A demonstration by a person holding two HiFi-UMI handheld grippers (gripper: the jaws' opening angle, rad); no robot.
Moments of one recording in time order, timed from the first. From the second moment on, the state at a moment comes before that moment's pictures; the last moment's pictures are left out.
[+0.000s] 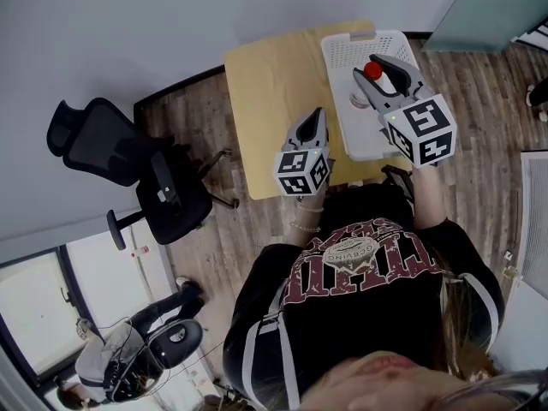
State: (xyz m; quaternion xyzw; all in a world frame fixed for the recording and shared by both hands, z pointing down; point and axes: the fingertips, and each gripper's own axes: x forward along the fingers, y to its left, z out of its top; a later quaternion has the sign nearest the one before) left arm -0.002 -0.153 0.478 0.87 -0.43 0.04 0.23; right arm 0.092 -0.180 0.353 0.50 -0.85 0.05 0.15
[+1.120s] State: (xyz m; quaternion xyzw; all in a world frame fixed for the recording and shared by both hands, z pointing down) left arm -0.032 -0.147 0.478 0.85 -0.48 0.02 0.23; right arm 0.029 -0.176 0.319 0.42 -0.90 0.02 0.12
